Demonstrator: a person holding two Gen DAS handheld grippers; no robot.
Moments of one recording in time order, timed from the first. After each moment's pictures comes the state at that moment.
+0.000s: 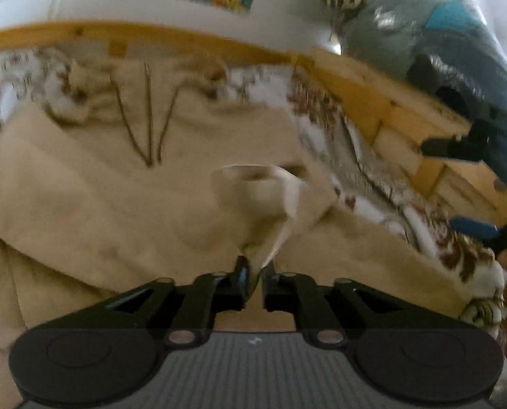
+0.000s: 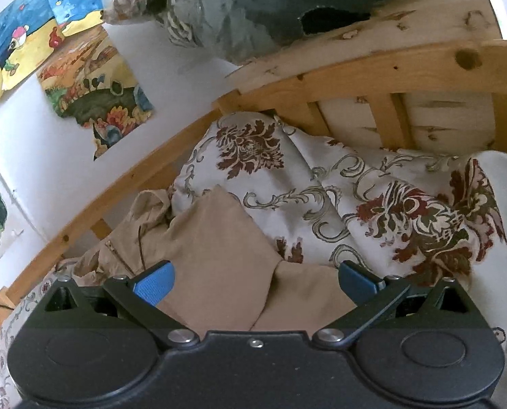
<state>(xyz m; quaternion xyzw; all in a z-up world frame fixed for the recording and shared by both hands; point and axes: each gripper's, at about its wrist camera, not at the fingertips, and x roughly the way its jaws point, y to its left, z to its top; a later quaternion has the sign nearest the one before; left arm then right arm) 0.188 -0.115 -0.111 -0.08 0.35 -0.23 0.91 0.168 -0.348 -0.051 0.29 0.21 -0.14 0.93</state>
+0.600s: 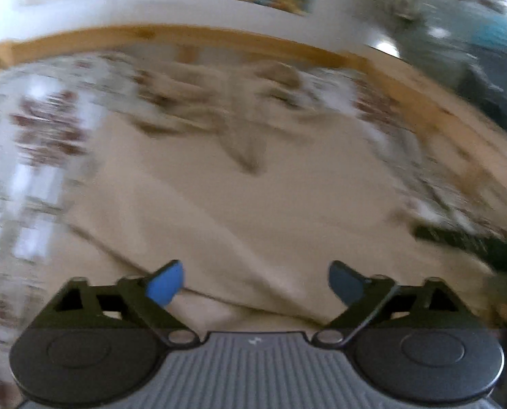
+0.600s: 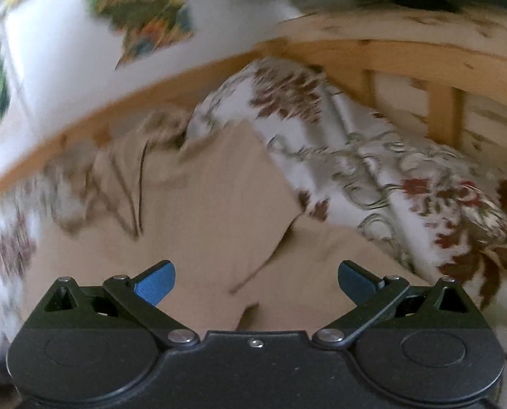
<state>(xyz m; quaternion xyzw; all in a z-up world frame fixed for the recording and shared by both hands) 0.212 0.001 -0.056 -0.04 0.37 -0.13 0.92 0.209 -0.287 -0.076 0.12 0.32 -0.09 0.94</state>
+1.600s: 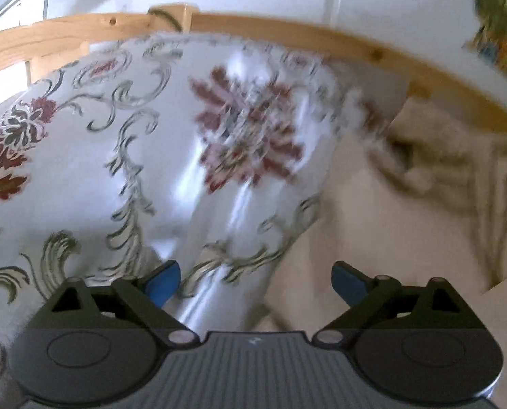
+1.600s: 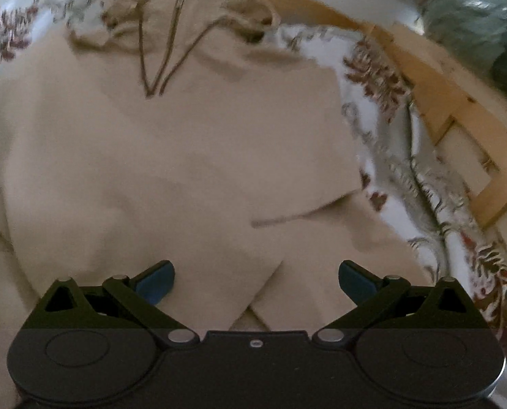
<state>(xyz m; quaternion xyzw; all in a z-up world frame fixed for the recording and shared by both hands) 0.337 0.114 -0.132 -0.13 0.31 0.15 0.93 0.244 -0.209 -0.133 -0.14 0.39 -0.08 0.91</state>
